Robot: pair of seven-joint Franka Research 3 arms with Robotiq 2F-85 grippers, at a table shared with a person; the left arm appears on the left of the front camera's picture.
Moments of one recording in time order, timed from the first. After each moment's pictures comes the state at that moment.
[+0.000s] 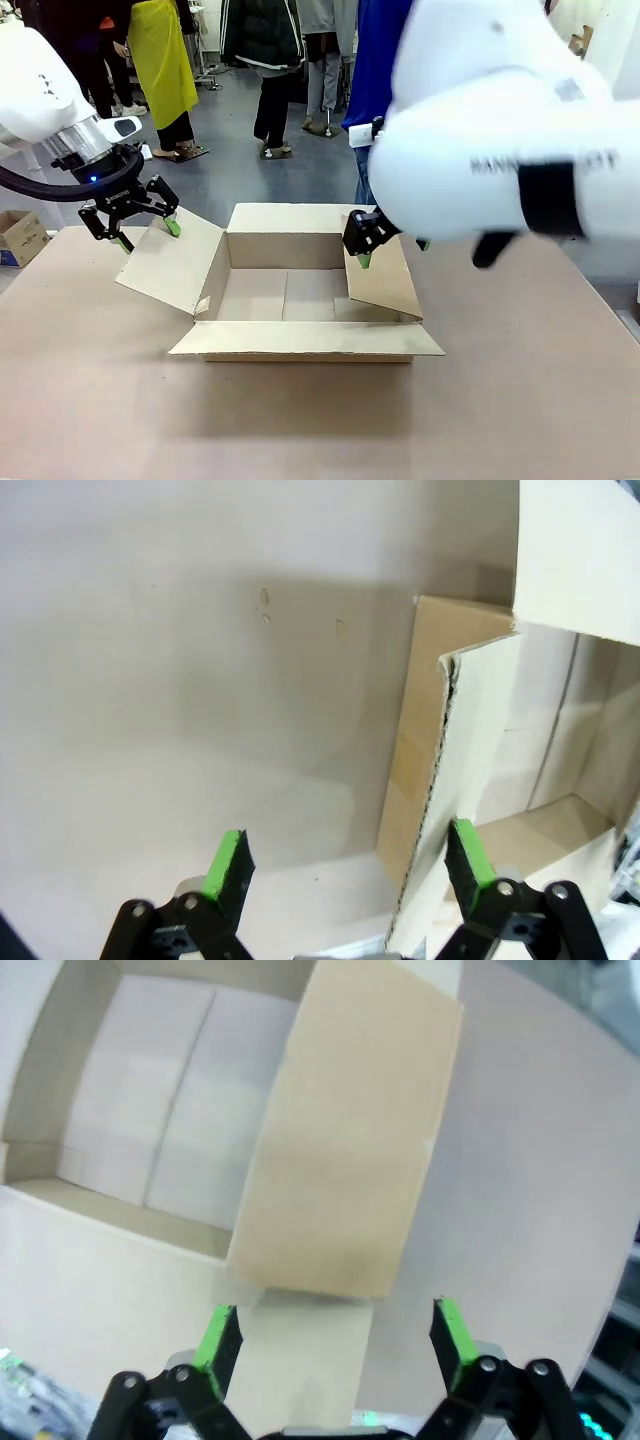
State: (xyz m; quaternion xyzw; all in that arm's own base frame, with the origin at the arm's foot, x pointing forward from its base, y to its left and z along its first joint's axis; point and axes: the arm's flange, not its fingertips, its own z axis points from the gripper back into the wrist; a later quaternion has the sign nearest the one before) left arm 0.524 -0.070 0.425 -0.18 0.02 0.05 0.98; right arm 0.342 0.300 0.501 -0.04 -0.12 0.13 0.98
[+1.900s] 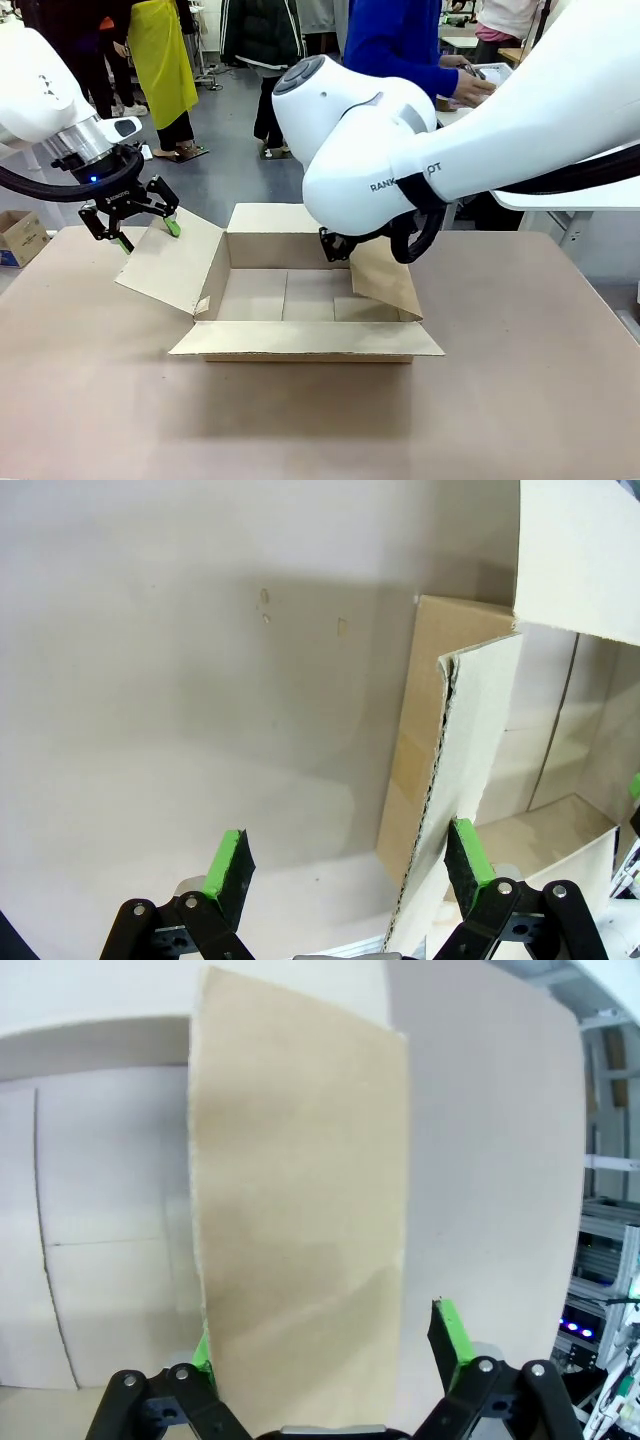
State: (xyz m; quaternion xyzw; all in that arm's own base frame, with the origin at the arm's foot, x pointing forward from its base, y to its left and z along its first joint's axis) left arm 0.524 -0.069 0.425 -0.18 0.02 0.05 0.98; right arm 0.439 0.350 0.418 -0.20 -0.11 0.00 0.97
